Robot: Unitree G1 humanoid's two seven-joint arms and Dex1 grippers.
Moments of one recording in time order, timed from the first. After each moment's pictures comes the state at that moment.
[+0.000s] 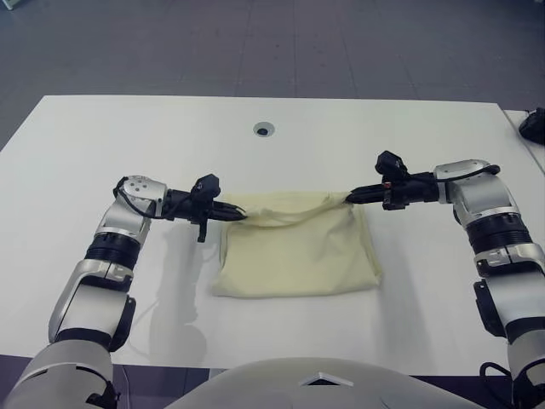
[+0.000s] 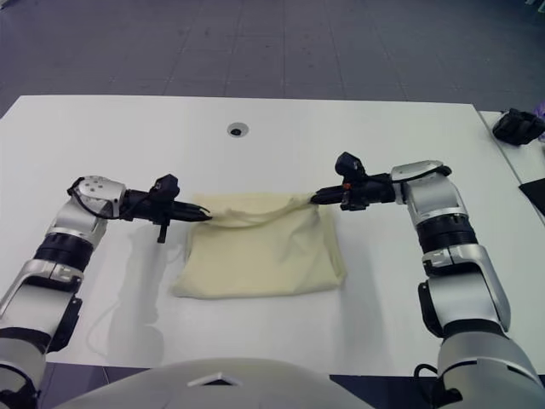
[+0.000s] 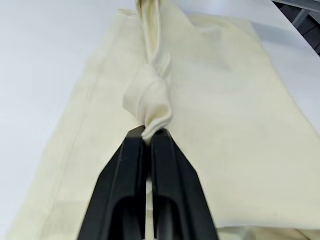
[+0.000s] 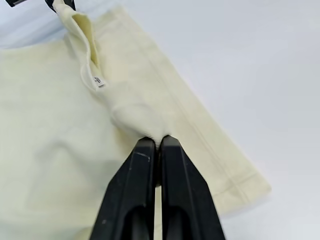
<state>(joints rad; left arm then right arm) -0.62 0.55 -0.25 0.71 -0.23 0.00 -1.43 -0.69 -0.65 0.24 0.67 0.21 0.39 1.36</state>
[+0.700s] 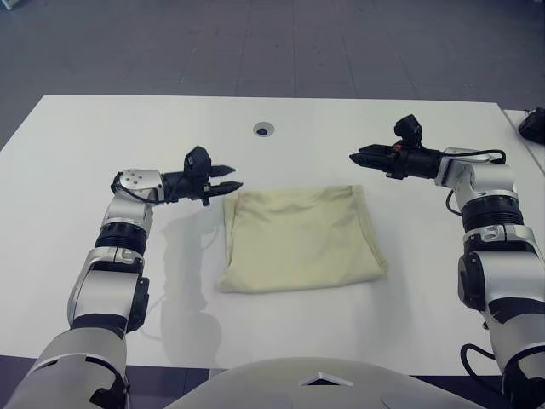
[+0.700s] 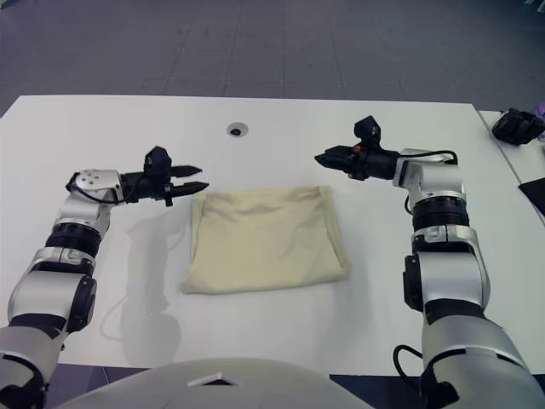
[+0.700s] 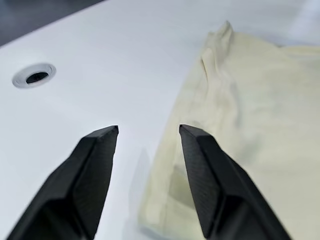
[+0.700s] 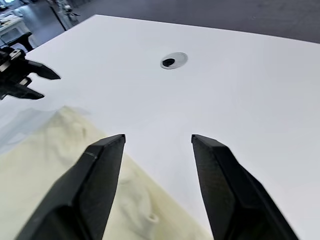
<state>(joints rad) -0.64 0.49 -0.06 0.74 -0.19 -0.09 -1.18 -0.74 -0.55 0.00 0.64 0.28 0.52 1.13</state>
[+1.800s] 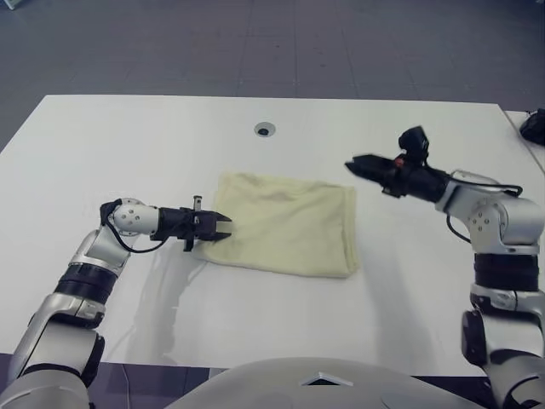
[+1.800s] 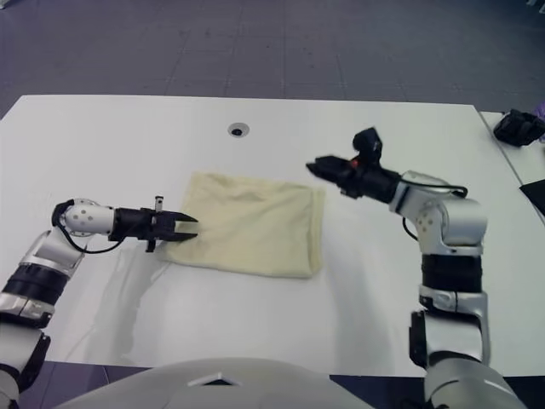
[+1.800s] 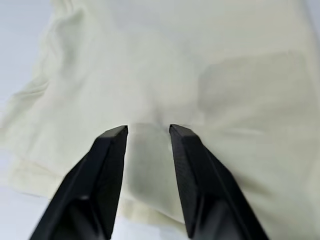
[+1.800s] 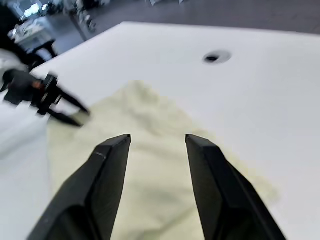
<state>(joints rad) -0.41 0.75 -0.30 0.46 0.09 -0.49 -1.15 -0.33 -0.62 -0.05 -0.10 0.53 0.86 0.93</state>
